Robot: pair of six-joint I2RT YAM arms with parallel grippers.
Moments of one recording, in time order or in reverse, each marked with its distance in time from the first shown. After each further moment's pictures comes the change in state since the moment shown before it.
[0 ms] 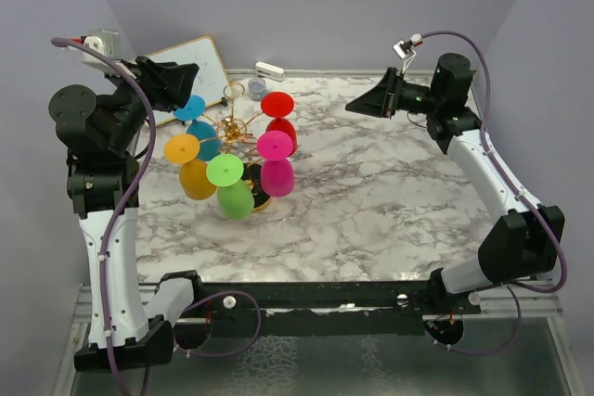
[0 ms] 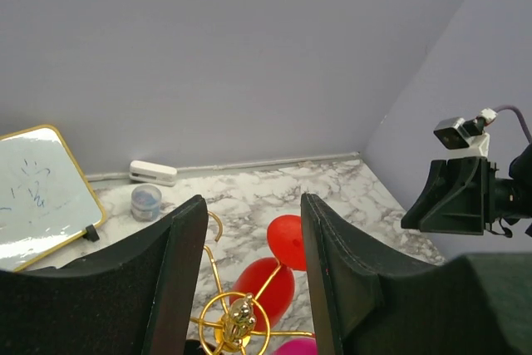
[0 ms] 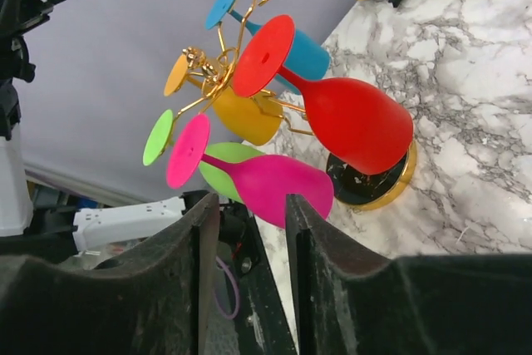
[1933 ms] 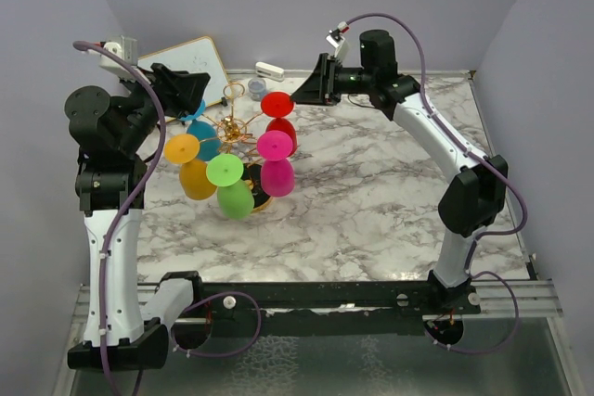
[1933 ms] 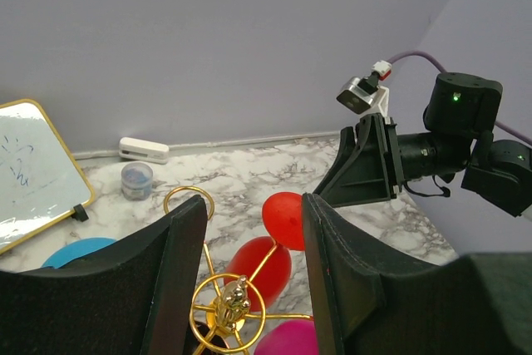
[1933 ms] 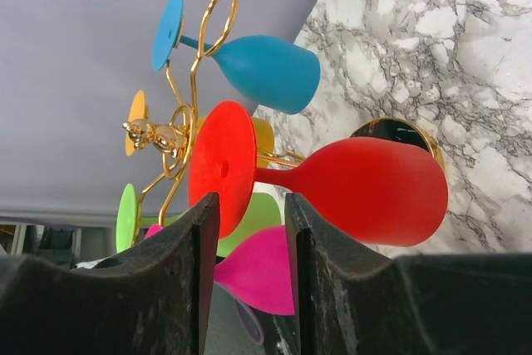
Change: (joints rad) left arm -0.074 -0.010 -0.053 -0.027 -0.034 0.039; right arm 0.276 0.402 0.516 -0.353 0.247 -0.020
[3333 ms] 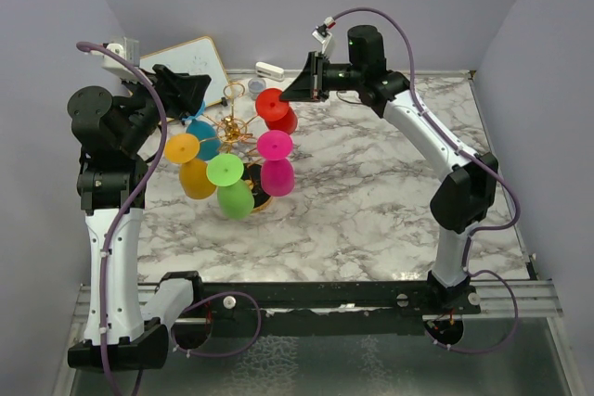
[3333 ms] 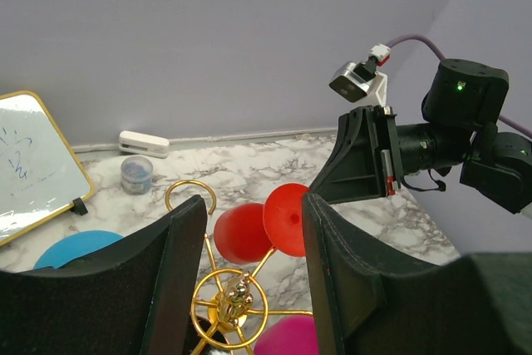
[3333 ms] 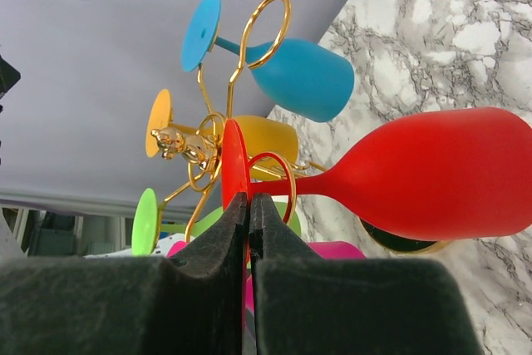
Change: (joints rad) left arm 0.000 0.000 -0.021 -0.002 0.000 0.000; right arm 0.052 0.056 0.103 0.001 -0.011 0.006
